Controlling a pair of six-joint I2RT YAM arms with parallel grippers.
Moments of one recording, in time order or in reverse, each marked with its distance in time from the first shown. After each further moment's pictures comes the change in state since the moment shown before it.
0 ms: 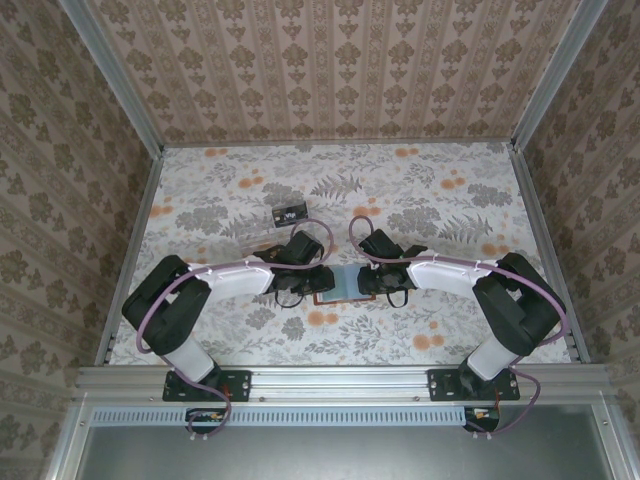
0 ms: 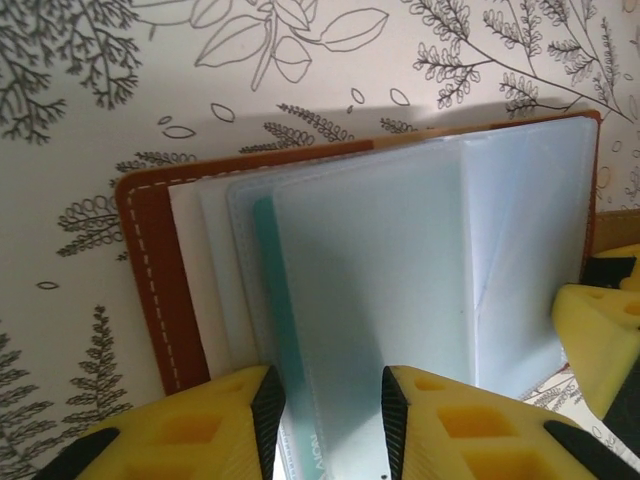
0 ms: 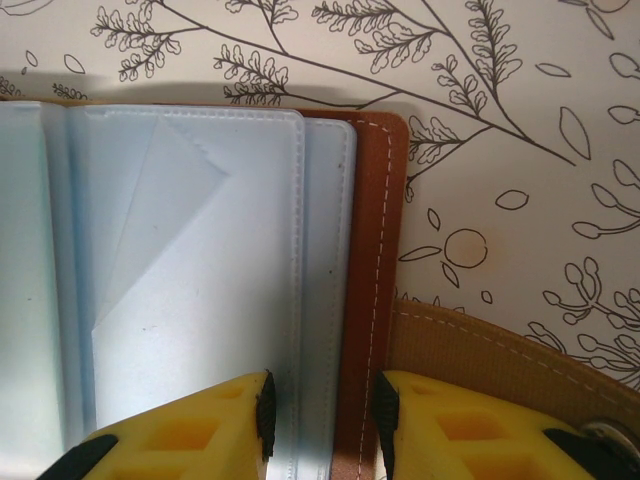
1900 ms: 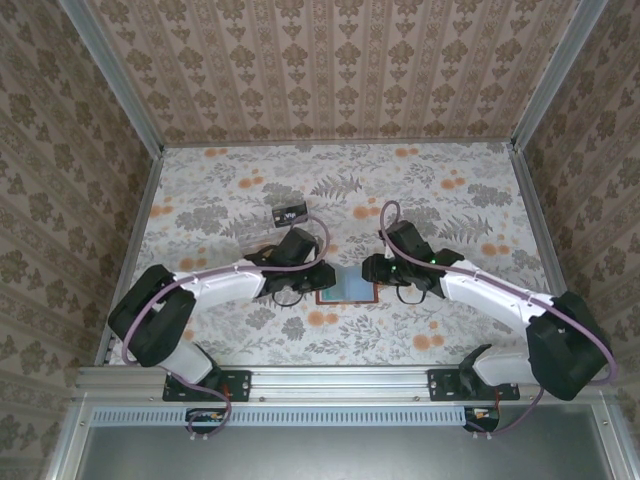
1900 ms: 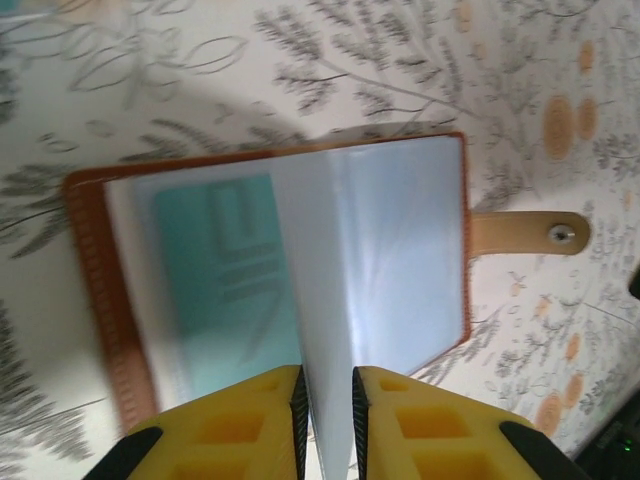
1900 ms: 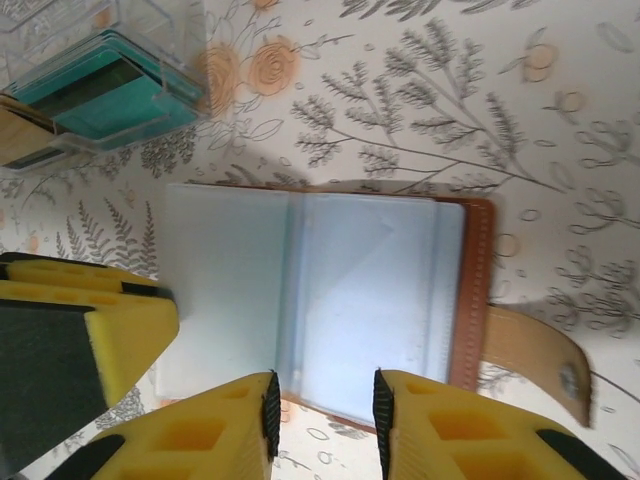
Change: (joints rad) left arm 0.014 -0.098 -0.051 0.071 0.075 0.000; right arm -0.057 -0.283 -0.061 0.043 -0.142 0.111
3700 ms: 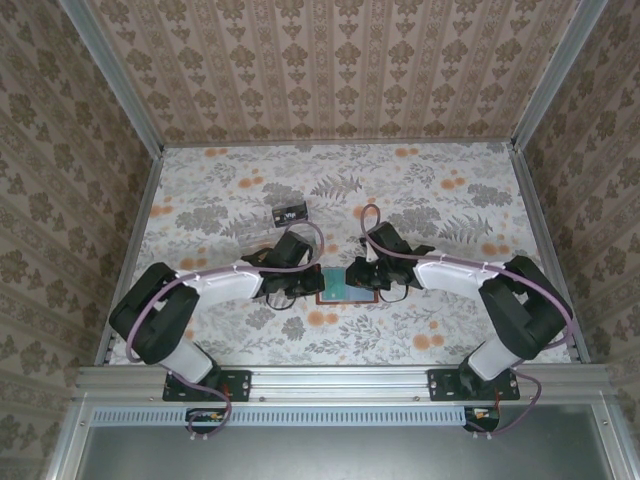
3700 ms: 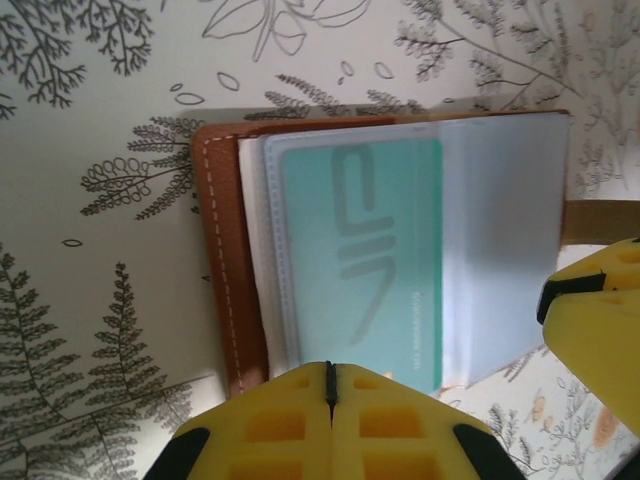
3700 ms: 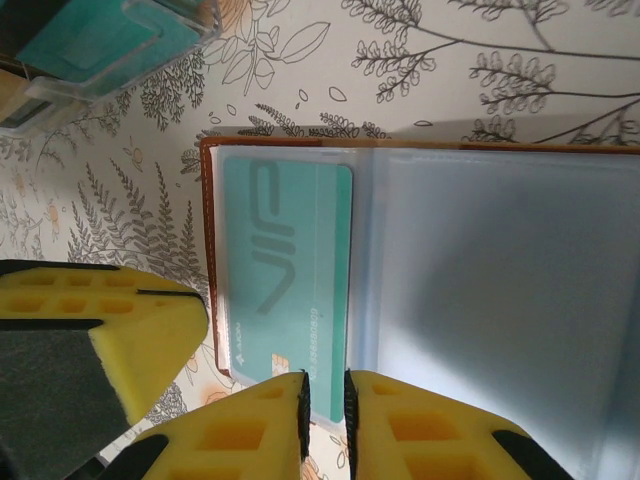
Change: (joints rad) left arm 0.038 0.027 -0.033 -0.019 0.013 0.031; right arm 0.011 0.256 0.034 0.160 -0.197 0.106
